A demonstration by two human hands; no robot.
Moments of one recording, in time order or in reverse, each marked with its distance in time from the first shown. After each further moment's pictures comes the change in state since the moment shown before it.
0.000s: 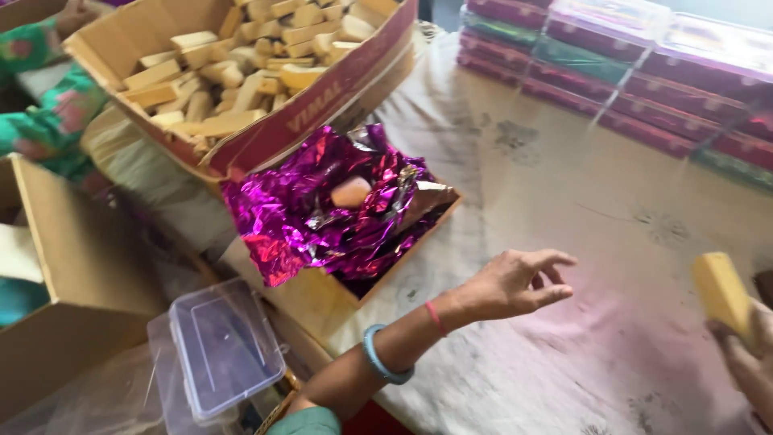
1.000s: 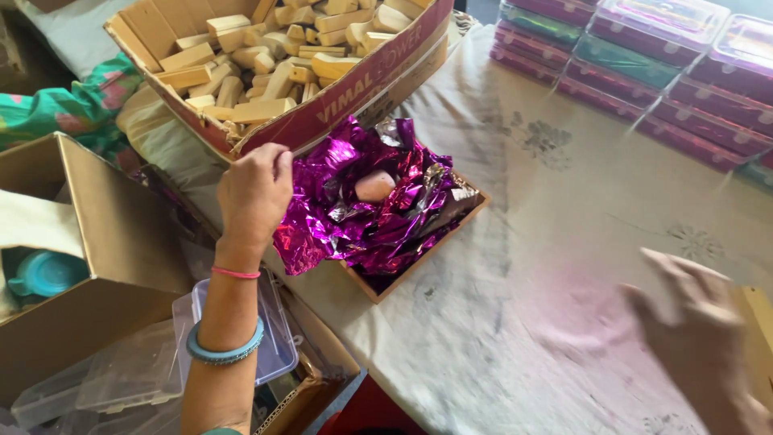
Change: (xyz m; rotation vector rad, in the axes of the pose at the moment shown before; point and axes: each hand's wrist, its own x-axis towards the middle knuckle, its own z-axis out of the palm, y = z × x) left_hand -0.154 0.004 -0.281 0.931 0.856 -0.364; right_hand 0.041 -0.263 -0.041 -0.284 0.125 -0.353
